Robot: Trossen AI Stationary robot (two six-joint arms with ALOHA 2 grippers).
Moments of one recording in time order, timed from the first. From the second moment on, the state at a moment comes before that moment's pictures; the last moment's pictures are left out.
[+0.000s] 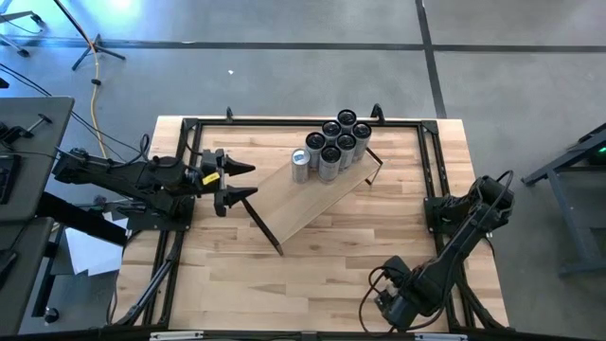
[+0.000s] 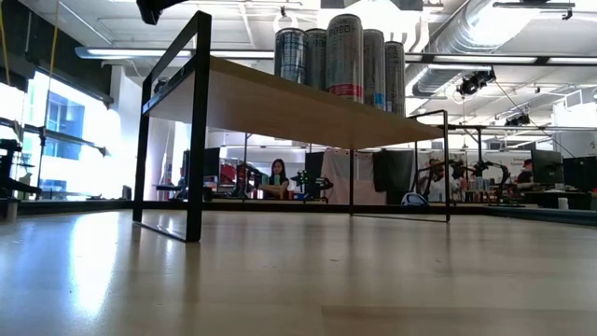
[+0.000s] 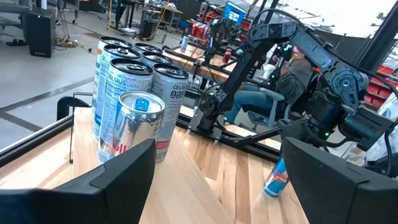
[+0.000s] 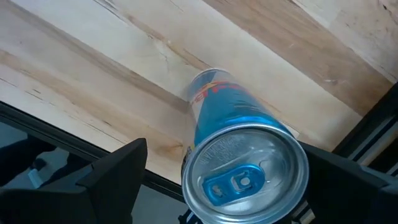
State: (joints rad) left arm -0.20 0.74 0.70 -0.02 -0.37 -0.34; right arm 0.88 1.76 1.44 -1.24 -0.04 1.88
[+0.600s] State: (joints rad) left arm -0.20 0.74 0.70 -0.03 -0.38 -0.34; right arm 0.86 1.76 1.31 -1.12 -0.09 1.96
